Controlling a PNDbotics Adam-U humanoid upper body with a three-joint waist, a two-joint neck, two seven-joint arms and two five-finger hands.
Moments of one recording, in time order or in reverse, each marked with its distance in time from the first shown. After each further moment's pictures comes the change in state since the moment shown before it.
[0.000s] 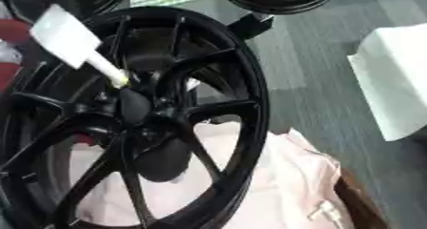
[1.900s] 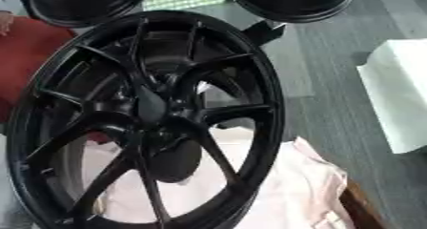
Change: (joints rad) left arm 0.413 0.159 0.235 0.440 -0.189 0.070 0.127; right arm 0.021 -0.003 -0.020 0.006 -0.011 -0.013 -0.021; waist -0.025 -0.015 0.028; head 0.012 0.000
